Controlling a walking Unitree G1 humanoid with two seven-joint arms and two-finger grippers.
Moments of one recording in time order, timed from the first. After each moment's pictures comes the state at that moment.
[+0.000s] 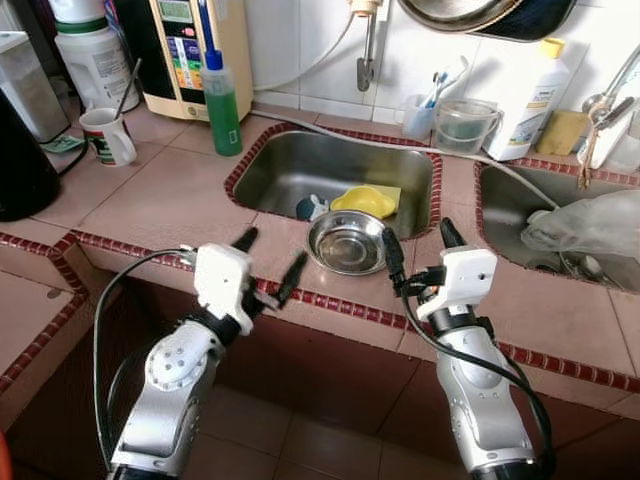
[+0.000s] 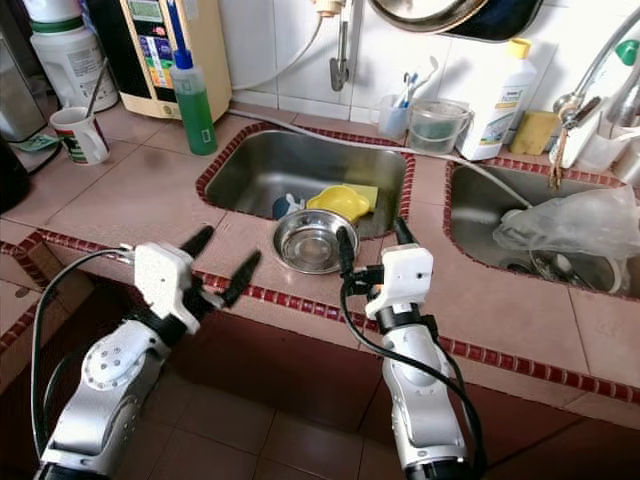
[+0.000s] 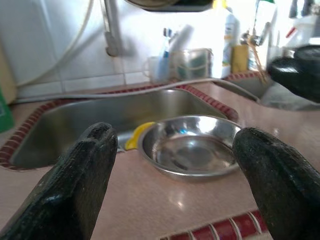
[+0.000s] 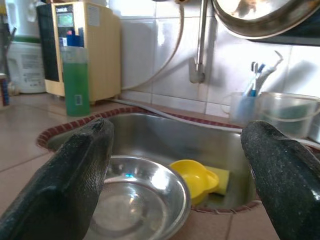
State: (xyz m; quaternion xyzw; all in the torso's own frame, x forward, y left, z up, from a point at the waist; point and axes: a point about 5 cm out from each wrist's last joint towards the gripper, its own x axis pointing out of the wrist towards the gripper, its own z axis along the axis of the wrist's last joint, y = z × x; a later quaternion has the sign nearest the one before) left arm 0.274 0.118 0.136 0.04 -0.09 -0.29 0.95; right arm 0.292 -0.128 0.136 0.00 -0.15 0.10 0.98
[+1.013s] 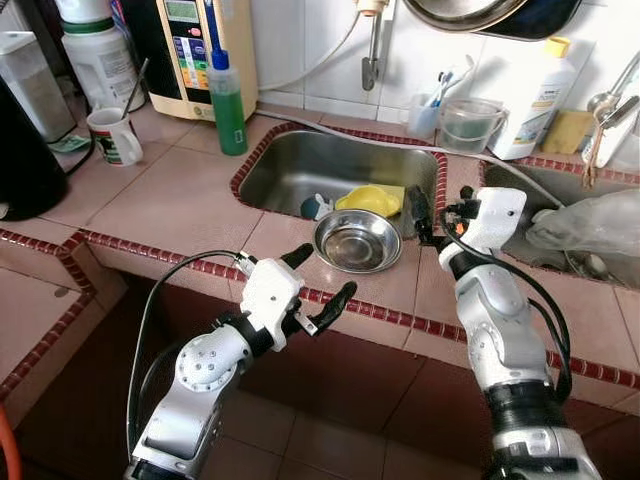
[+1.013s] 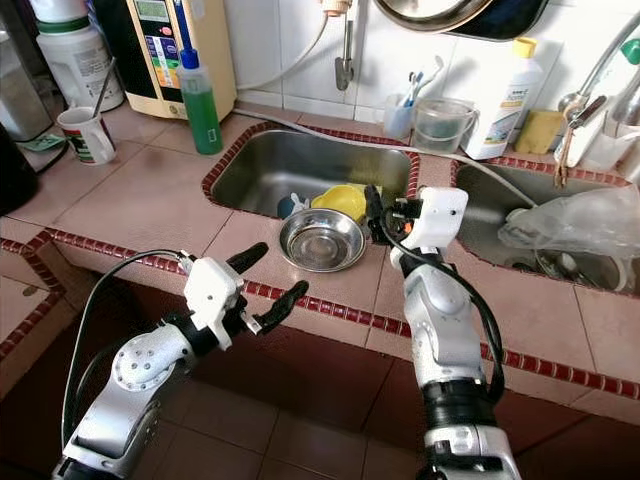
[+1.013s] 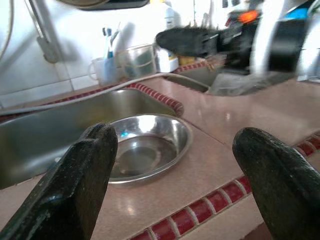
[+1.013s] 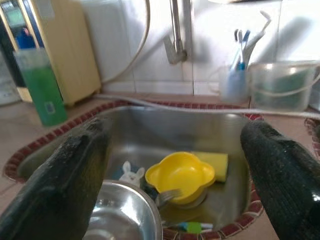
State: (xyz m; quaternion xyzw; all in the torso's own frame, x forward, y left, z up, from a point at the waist) left arm 0.267 0.083 0.136 0.07 -0.08 -0.39 0.92; right arm 0.357 -0.159 0.164 0.07 -0.07 0.08 0.99
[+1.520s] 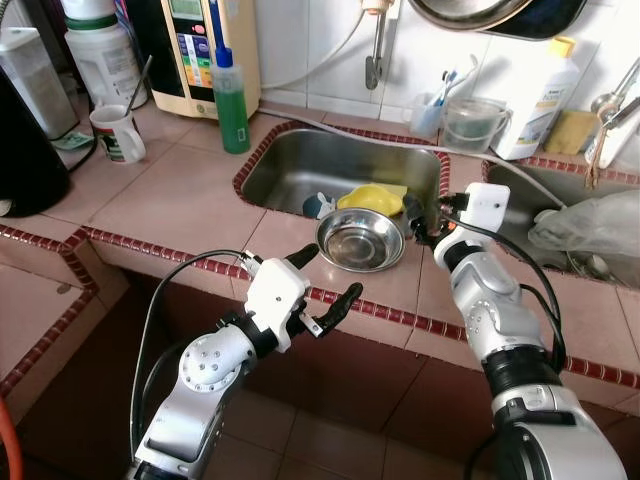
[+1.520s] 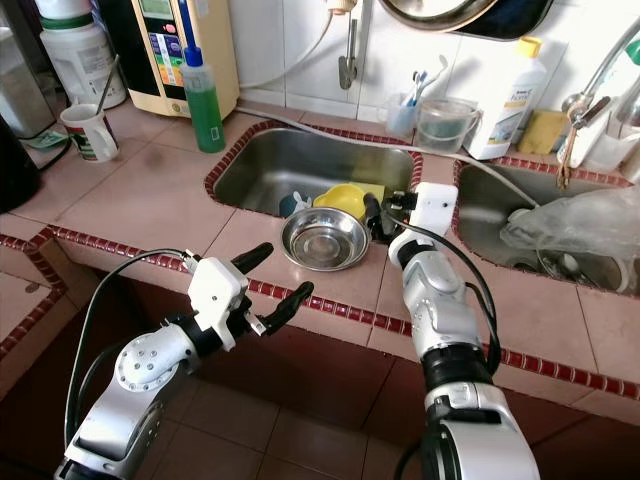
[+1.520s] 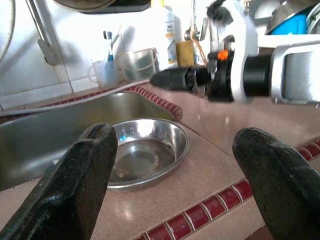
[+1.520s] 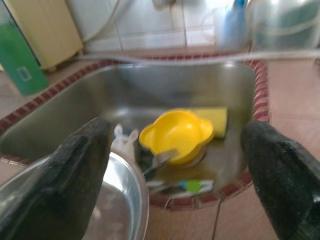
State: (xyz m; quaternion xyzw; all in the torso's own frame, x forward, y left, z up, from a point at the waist) left arm 0.266 0.080 0.141 0.06 -0.09 -0.38 0.92; right arm 0.377 -0.165 0.143 0.11 0.02 0.06 0.99
